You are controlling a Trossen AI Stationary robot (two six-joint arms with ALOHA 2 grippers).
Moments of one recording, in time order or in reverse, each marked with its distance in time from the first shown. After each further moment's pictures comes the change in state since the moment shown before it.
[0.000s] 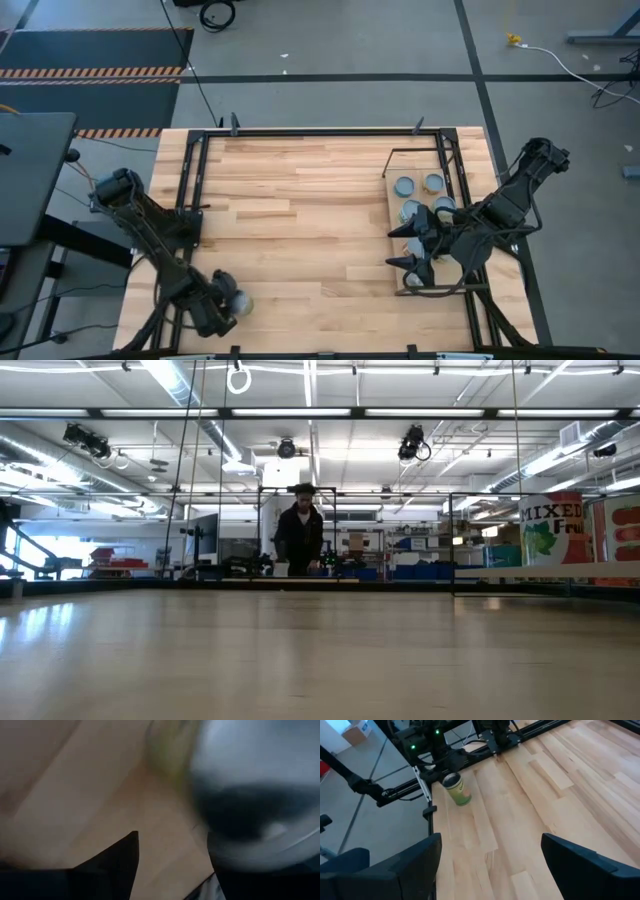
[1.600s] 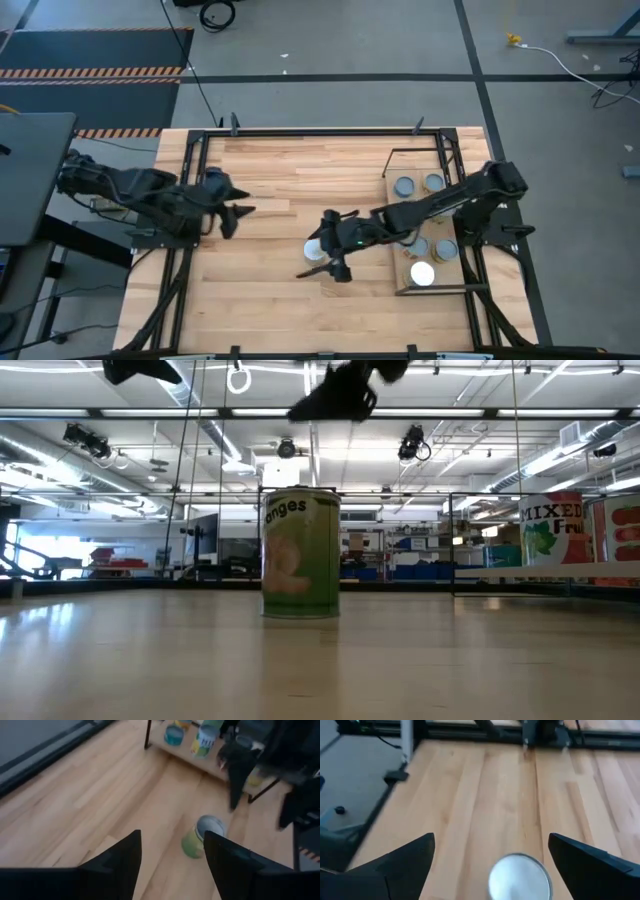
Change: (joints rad) left arm 0.657 -0.596 0.165 -0.169 -0.529 1.061; right arm -0.456 0.516 0.001 0.581 -0.522 -0.743
